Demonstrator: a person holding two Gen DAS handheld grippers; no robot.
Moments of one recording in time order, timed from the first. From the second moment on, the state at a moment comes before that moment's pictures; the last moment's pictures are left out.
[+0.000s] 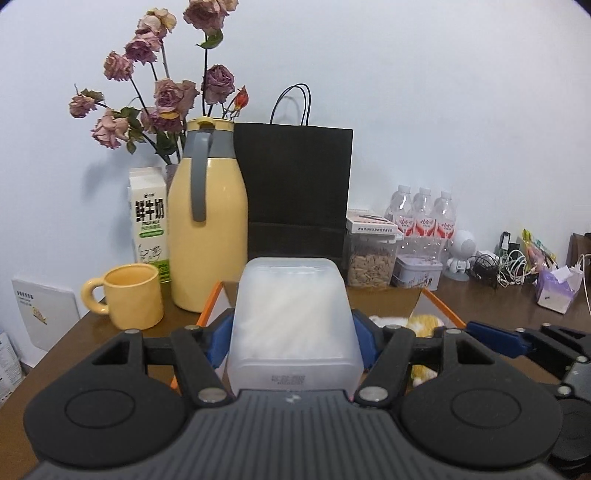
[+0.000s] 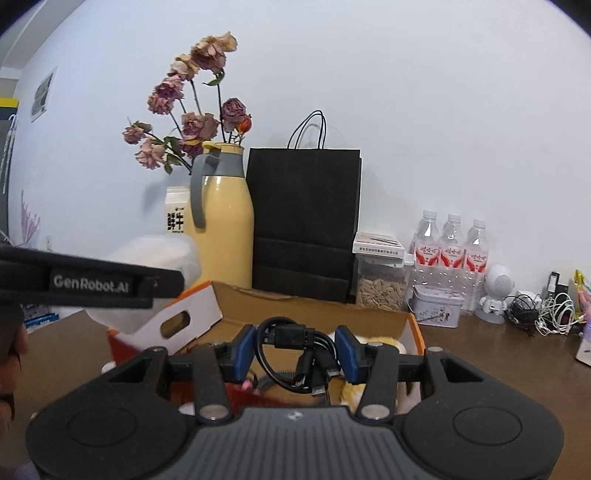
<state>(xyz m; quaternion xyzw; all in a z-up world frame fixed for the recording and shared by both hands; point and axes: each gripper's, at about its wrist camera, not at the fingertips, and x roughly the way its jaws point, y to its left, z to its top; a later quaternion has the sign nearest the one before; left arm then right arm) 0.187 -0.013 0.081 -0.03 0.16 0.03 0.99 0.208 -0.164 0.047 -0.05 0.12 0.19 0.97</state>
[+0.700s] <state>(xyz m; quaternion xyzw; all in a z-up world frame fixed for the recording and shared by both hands) 0.259 -0.009 0.045 -0.03 0.19 0.05 0.98 0.281 -0.159 0.014 -0.02 0.18 0.16 0.97</state>
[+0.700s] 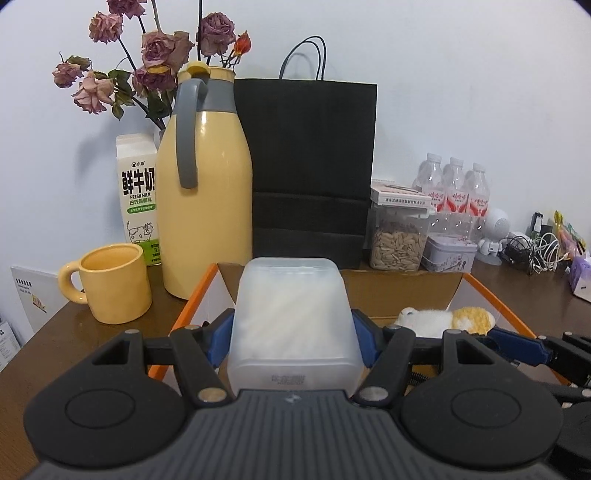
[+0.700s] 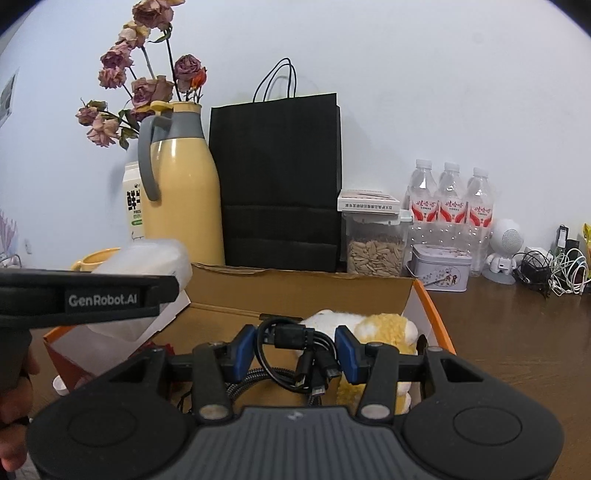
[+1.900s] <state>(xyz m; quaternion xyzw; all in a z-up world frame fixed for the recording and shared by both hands) 0.215 -0.005 0.070 -0.06 0.14 0.06 0.99 0.241 -0.168 0.034 -0.02 0.14 0.16 0.98</state>
